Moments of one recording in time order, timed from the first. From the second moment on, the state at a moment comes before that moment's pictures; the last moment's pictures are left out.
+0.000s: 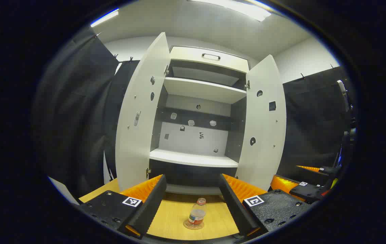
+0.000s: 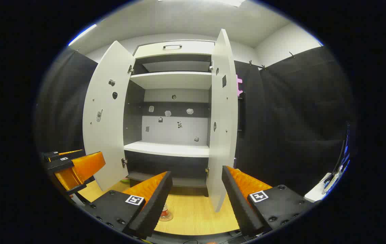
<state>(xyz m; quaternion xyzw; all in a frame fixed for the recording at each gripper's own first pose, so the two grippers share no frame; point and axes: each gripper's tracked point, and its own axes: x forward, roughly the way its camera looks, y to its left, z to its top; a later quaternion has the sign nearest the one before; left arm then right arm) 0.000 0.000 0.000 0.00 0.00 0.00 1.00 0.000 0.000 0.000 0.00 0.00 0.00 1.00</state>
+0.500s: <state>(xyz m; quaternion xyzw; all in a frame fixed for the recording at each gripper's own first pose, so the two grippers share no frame) 0.002 -0.003 0.001 0.00 0.00 0.00 1.00 0.002 -0.004 -0.002 0.01 0.01 0.00 1.00</state>
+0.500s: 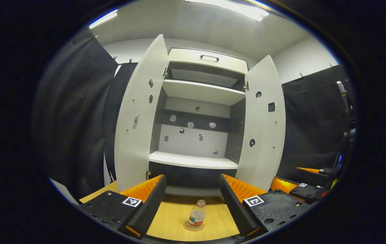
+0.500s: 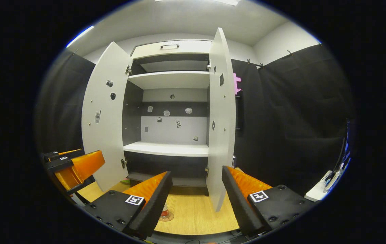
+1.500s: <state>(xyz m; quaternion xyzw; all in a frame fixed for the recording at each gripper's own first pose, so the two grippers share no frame) 0.033 -0.006 -0.178 0.02 0.09 -0.03 1.00 0.021 -0.018 0.009 0.00 0.00 -0.03 1.00</state>
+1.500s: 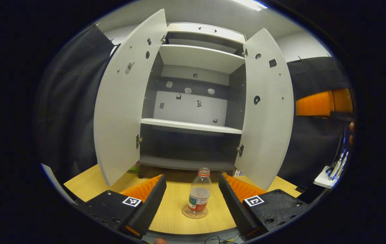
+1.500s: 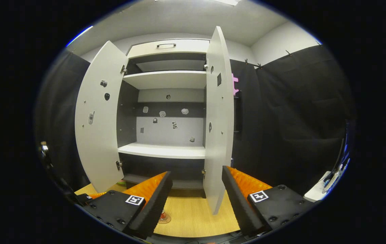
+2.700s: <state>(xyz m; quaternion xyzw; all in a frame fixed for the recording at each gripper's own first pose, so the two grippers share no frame) 0.124 -0.026 -0.384 0.04 0.22 -0.05 0.97 -0.011 -0.129 -0.006 -0.04 0.03 -0.18 0.98</state>
